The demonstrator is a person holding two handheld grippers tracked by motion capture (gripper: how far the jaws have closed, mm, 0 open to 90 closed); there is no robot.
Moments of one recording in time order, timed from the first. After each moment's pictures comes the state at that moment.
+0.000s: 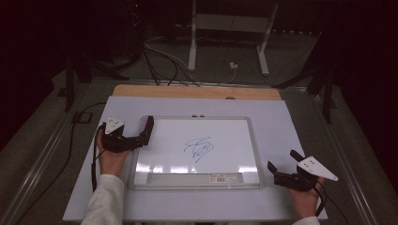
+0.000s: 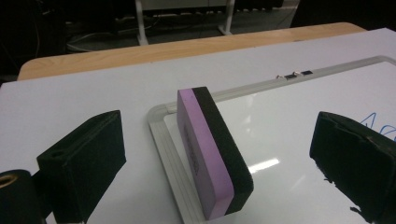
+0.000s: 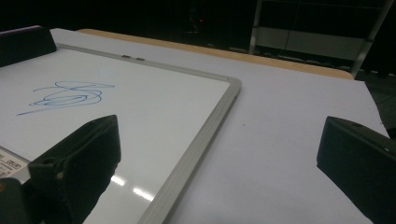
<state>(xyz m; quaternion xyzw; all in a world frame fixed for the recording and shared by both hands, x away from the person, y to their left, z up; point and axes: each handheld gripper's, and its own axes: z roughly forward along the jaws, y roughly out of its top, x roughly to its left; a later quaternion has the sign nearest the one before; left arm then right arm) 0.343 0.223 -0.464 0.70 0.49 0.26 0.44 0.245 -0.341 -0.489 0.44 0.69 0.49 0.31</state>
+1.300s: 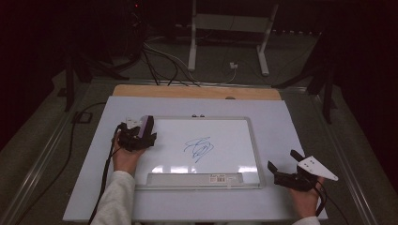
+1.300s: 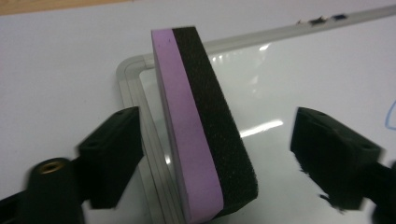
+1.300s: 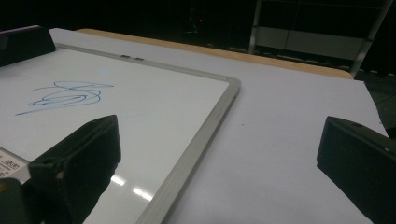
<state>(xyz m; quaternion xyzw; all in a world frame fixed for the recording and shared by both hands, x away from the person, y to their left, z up) 0.371 0.191 -0.498 0.74 0.52 0.22 0.36 0.245 -0.342 -0.489 0.44 0.69 0.49 0.31</state>
